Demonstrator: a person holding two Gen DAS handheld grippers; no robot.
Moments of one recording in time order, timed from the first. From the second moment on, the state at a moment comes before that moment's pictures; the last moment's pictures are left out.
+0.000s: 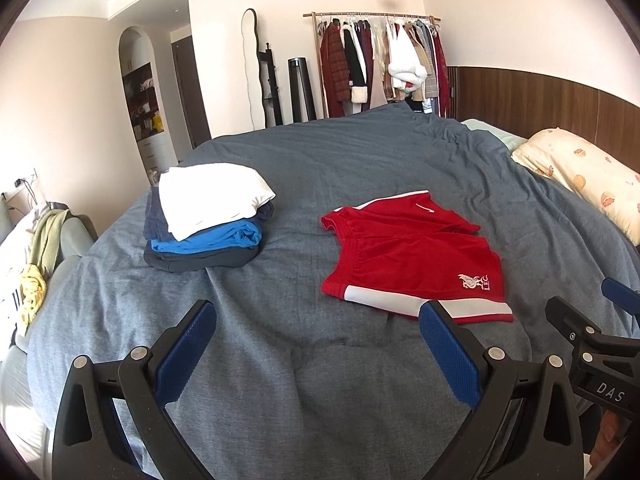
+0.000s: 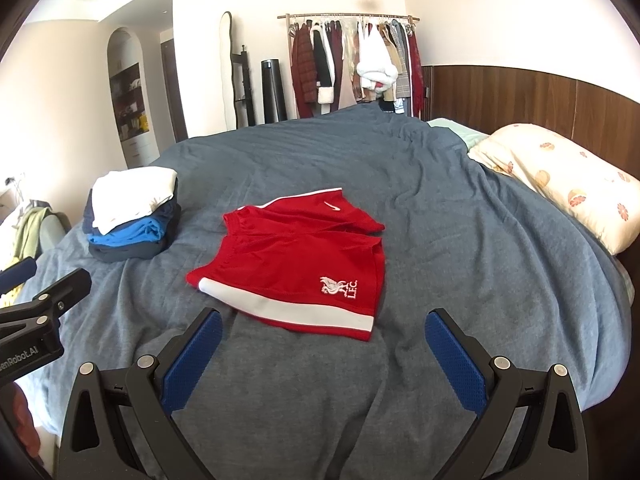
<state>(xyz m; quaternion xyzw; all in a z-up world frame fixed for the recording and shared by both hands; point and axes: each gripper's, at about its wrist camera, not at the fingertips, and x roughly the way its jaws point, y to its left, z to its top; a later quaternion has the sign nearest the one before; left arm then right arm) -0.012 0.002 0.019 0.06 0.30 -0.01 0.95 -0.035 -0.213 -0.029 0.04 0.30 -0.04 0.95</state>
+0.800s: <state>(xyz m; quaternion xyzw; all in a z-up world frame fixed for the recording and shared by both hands) -0.014 0.002 0.020 0.06 0.30 -0.01 0.95 -0.037 -0.211 -0.030 0.04 0.29 -0.04 0.95</state>
